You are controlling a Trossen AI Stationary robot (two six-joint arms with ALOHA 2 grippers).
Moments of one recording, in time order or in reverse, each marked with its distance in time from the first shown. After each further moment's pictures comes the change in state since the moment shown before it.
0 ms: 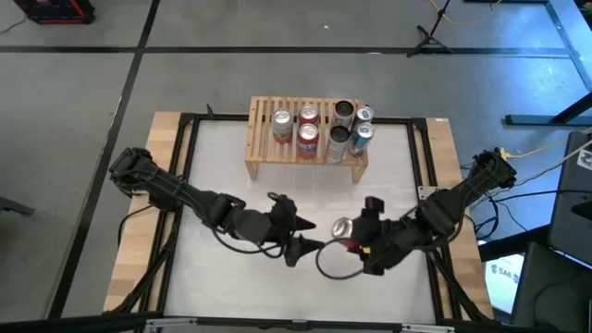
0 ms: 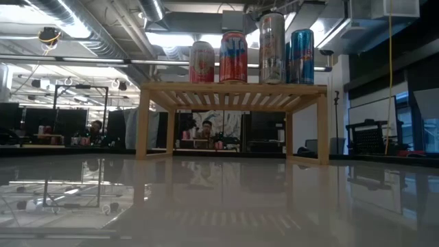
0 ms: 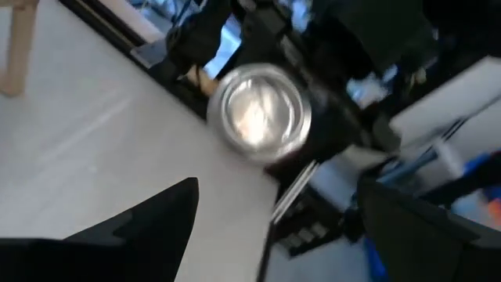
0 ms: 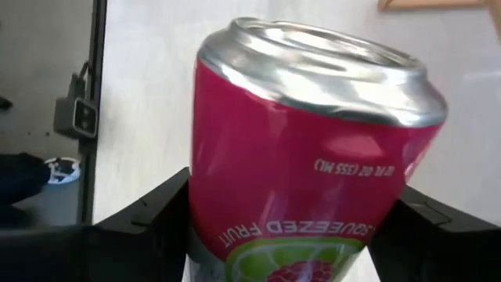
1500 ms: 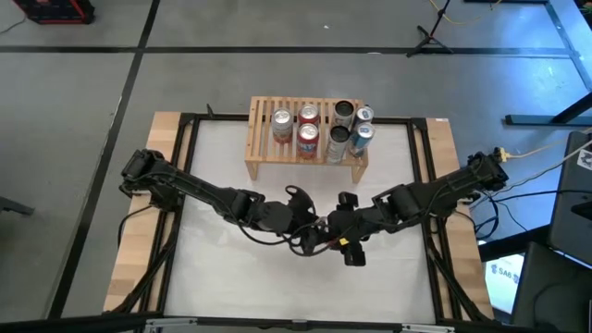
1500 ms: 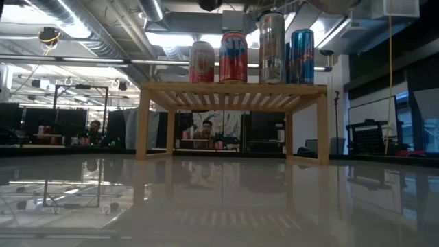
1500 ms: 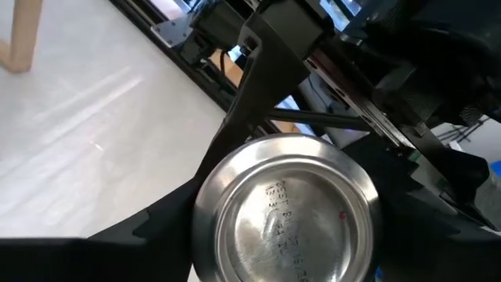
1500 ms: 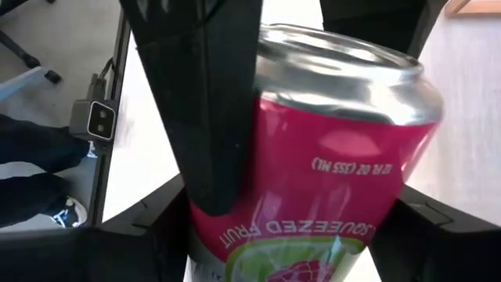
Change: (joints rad) left arm 0.109 0.104 -0.026 0.076 0.126 -0.036; right arm -0.224 0.070 0.003 0.156 -0.273 -0.259
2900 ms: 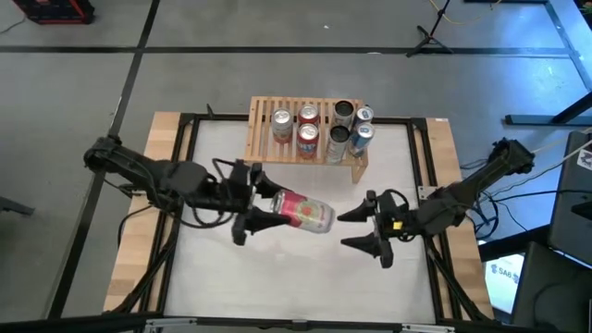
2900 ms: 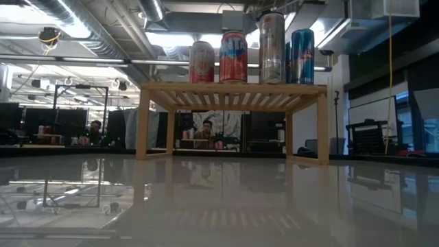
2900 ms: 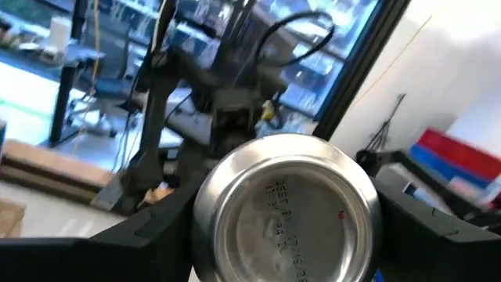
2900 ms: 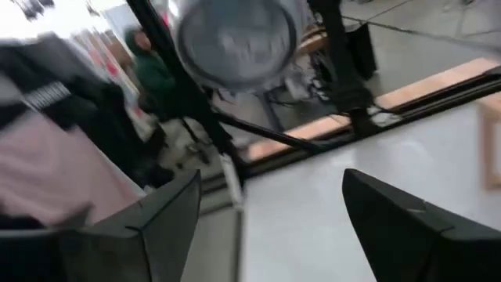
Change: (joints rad) left arm -0.070 -0.400 -0.002 0.026 -0.026 0.494; right arm 0.198 -0.404 -0.502 0.930 0.363 0.190
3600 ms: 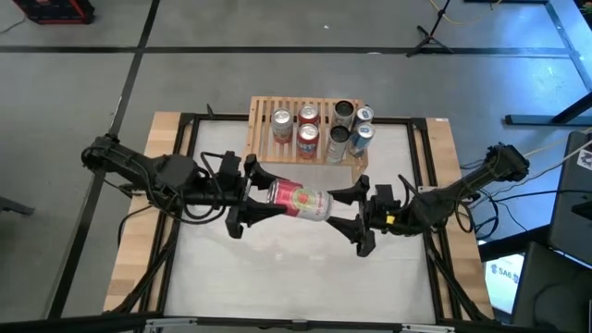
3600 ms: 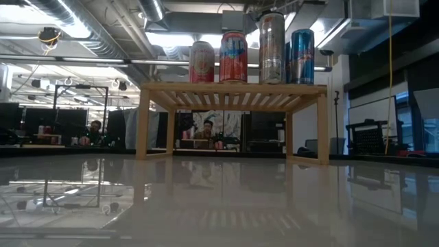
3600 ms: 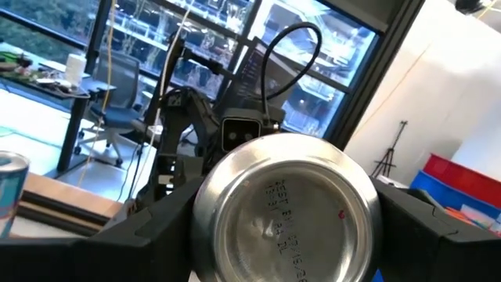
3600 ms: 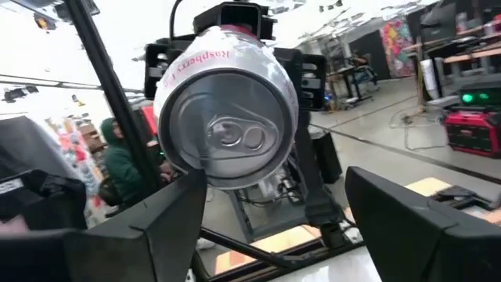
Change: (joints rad) left arm 0.002 -0.032 0.000 0.068 -0.053 0.045; right arm -0.078 0.135 0.013 0.495 0.148 -0.300
